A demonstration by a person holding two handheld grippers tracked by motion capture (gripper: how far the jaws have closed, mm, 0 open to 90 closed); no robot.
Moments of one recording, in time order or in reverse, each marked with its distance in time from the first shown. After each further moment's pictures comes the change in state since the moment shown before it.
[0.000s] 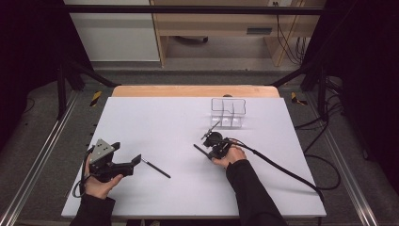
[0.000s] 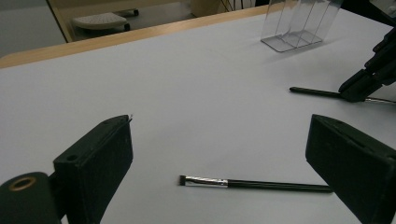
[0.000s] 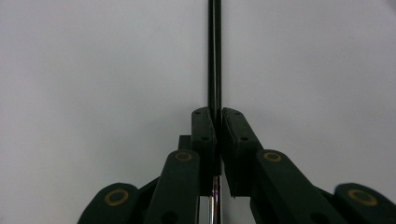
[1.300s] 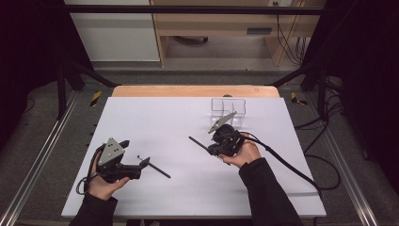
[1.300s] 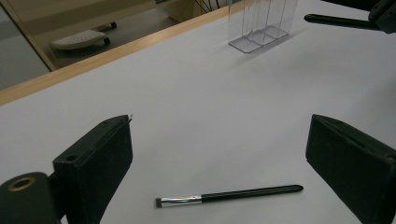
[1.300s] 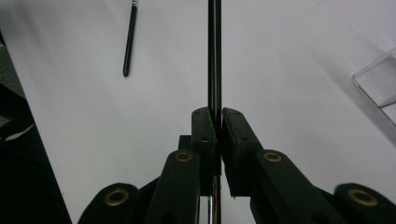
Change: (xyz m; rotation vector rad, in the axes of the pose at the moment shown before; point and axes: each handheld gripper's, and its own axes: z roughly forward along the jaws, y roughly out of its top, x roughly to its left) left arm -0.027 0.023 -0.002 0.009 -0.068 0.159; right arm 0.019 -0.005 -0.102 -0.213 0.109 -0.112
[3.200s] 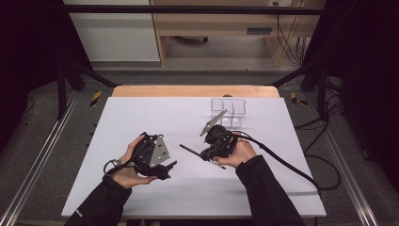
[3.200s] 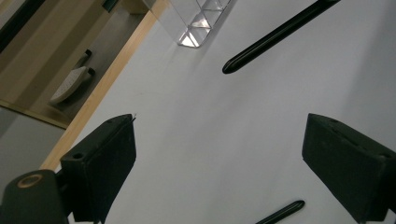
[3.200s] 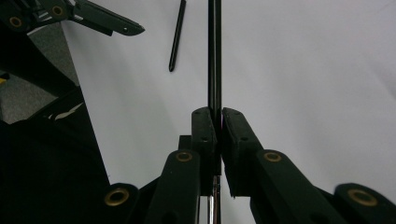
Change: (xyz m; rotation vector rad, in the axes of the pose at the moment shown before) left arm -0.063 0.054 0.049 0.170 -0.064 0.521; right arm 0.015 0.017 0.001 0.069 0.129 -0.058
